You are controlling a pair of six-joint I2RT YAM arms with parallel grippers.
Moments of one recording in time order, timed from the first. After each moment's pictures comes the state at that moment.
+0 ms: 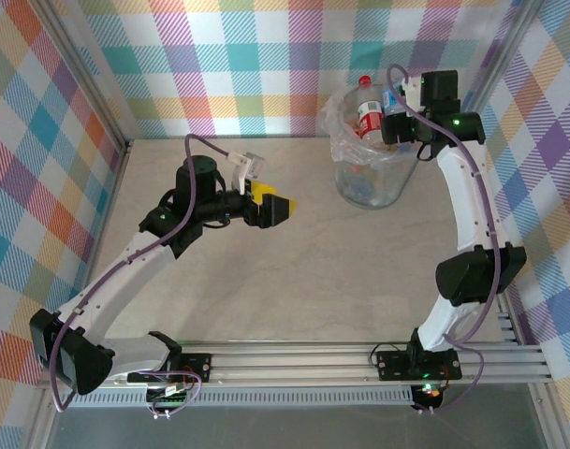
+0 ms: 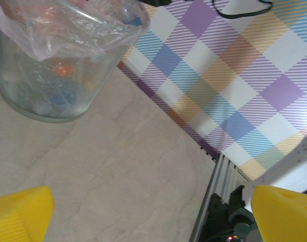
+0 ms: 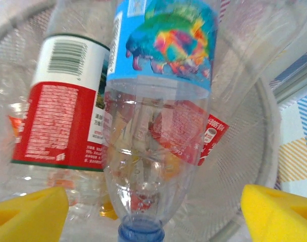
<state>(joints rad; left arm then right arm) -0.54 1.23 1.18 -0.28 0.61 -0.36 0.11 1.74 2.04 -0.97 0.08 -0.15</state>
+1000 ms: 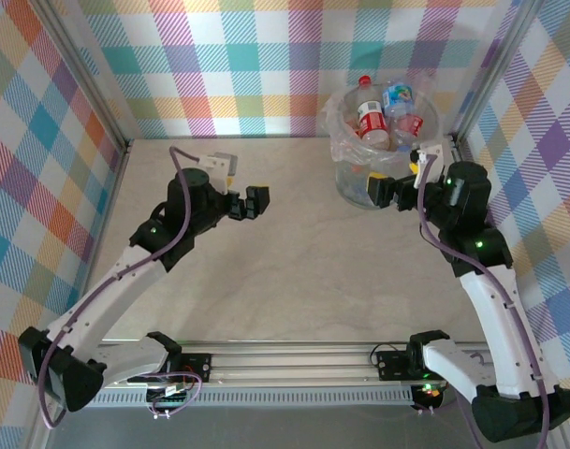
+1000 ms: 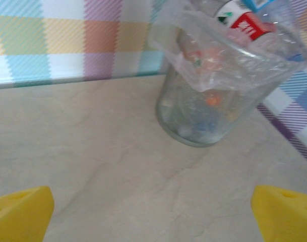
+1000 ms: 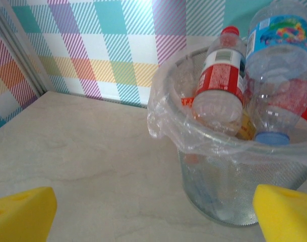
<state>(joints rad) -0.53 1.11 1.07 -0.31 -0.01 -0.26 0.19 0.93 1.12 -0.47 -0.24 0.03</state>
